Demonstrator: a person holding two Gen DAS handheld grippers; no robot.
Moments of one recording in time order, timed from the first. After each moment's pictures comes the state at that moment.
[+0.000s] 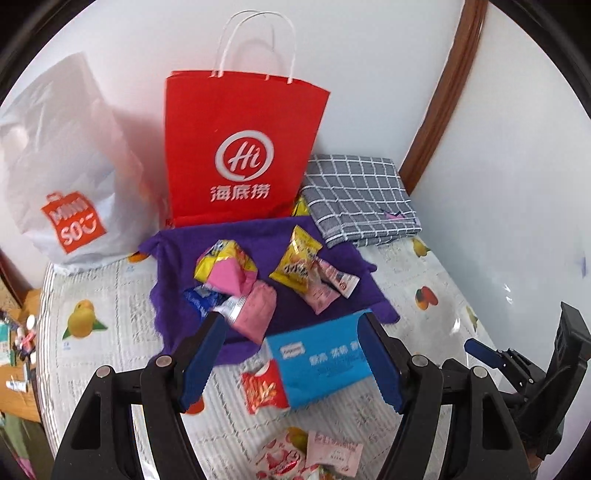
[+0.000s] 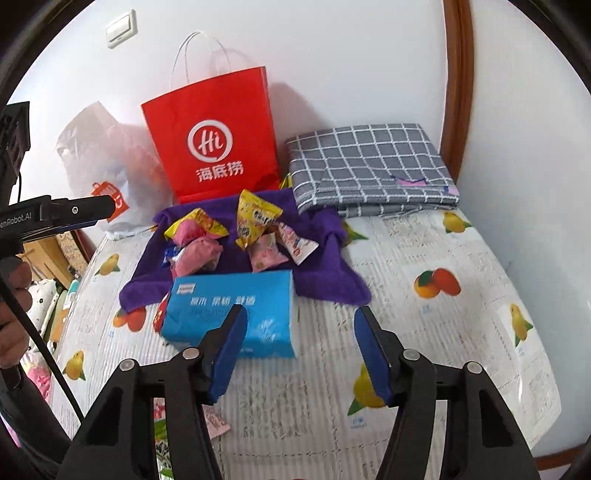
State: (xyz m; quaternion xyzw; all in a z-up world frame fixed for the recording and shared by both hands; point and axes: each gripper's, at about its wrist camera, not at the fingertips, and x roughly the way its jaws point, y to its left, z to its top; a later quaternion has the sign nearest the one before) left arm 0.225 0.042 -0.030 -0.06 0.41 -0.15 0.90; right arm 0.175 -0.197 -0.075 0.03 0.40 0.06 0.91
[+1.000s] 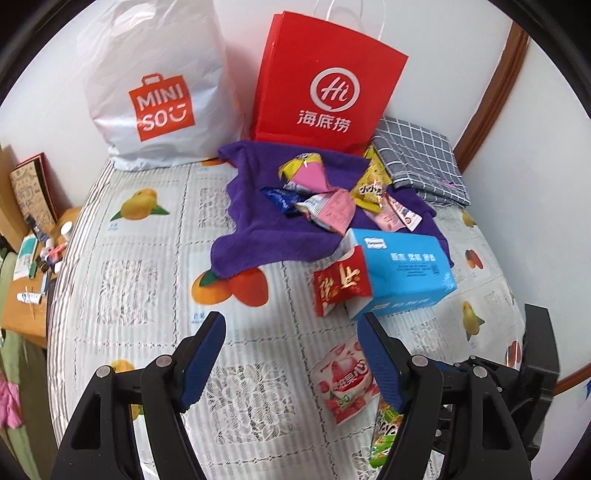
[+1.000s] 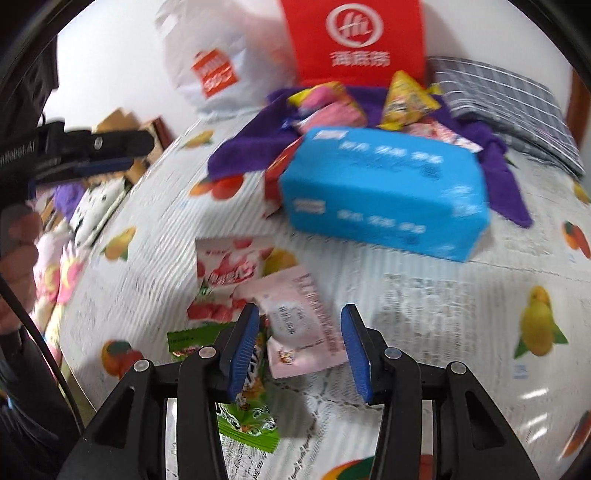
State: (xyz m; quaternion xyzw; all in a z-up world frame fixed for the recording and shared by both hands) left arm 0.152 0.102 -0.107 -0.09 0.45 -0.06 0.89; right arm 0.141 -0.098 -0.180 -0.04 0.49 0.25 0.83
